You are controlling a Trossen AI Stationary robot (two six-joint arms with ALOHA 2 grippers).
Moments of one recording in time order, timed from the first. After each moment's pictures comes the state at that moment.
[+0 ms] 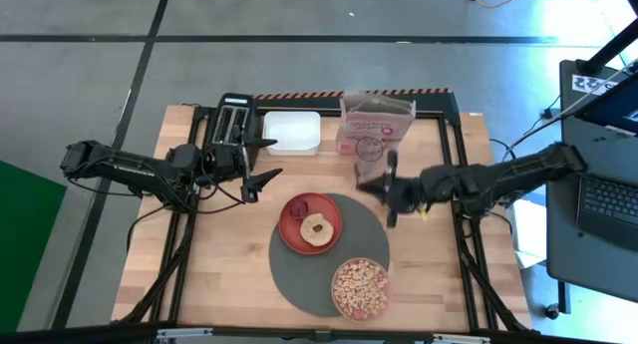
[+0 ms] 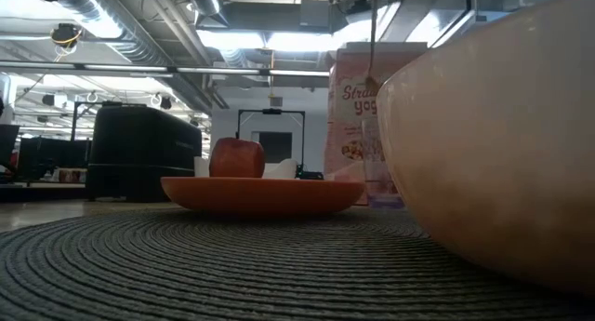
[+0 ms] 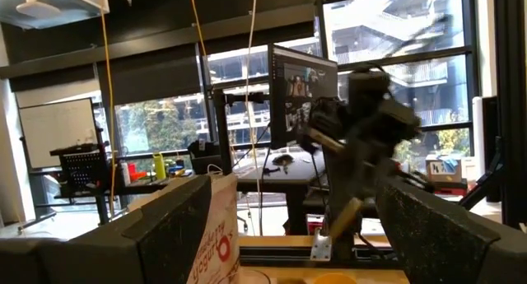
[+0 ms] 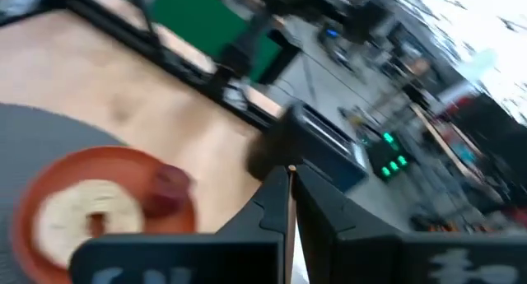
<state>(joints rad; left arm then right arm) -0.06 0.89 0.55 0.65 -0.28 0.19 0.24 1.08 0.88 -0.02 0.32 -0.58</state>
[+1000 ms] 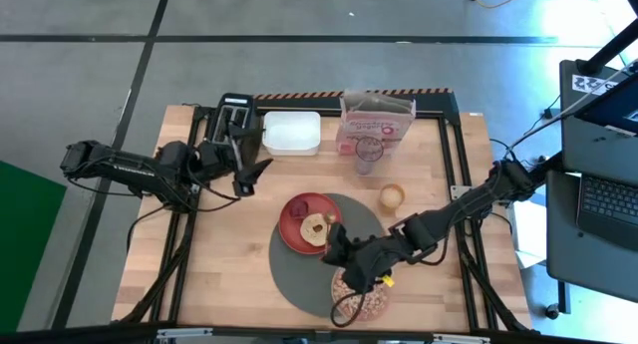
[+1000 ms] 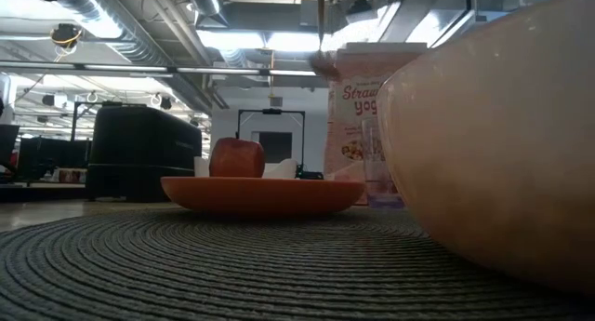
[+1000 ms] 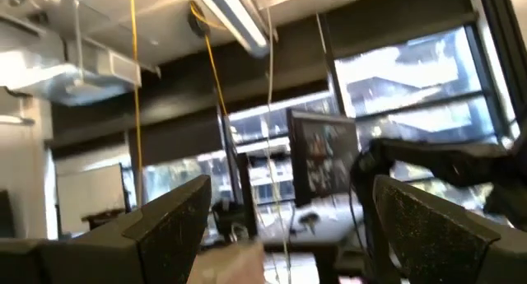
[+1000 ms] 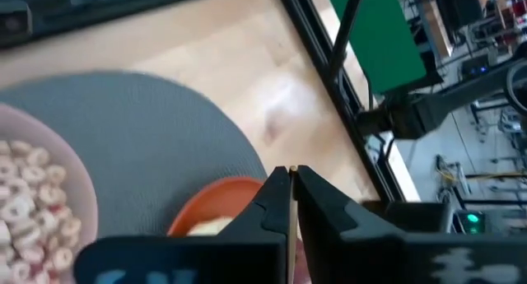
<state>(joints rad) -0.06 0.89 0.54 0.86 -0.28 0.33 0.52 1.71 1.49 -0.42 0.30 -0.73</state>
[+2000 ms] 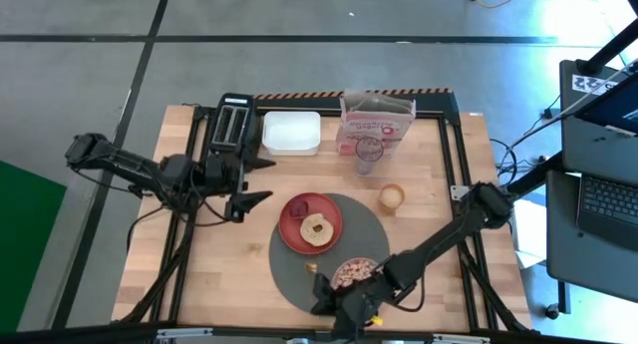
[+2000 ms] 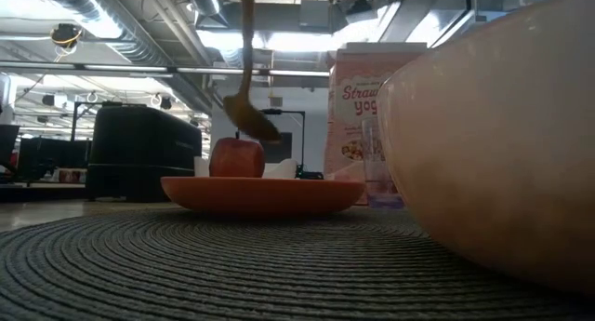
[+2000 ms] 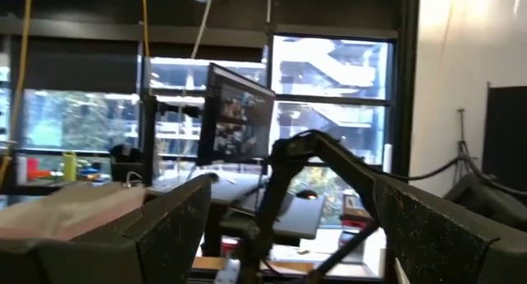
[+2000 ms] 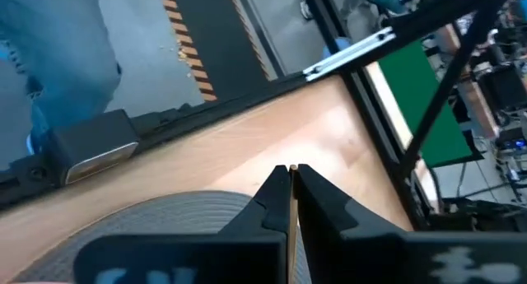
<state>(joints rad) -0.23 0.89 0.54 0.72 -0.27 0.03 0.64 1.97 1.52 -0.12 0.20 -0.72</state>
